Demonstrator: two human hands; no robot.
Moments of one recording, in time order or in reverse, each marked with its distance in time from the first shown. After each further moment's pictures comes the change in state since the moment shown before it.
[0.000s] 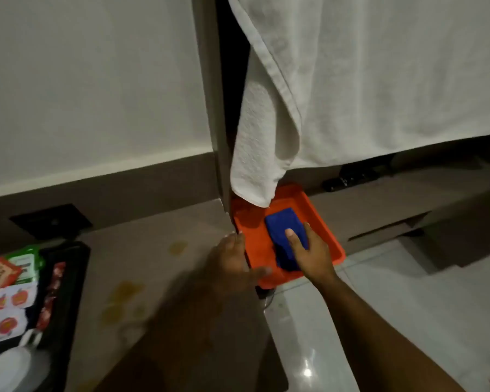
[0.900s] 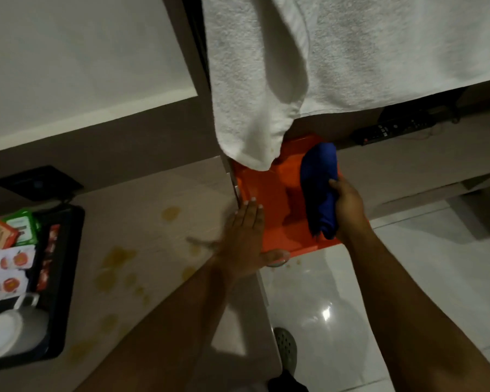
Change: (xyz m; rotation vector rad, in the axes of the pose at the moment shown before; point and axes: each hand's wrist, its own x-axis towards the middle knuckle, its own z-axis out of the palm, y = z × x) left_hand 0.035 0.017 0.056 0.270 -0.163 0.035; right_hand 0.084 0.038 -0.016 0.885 -0.044 0.365
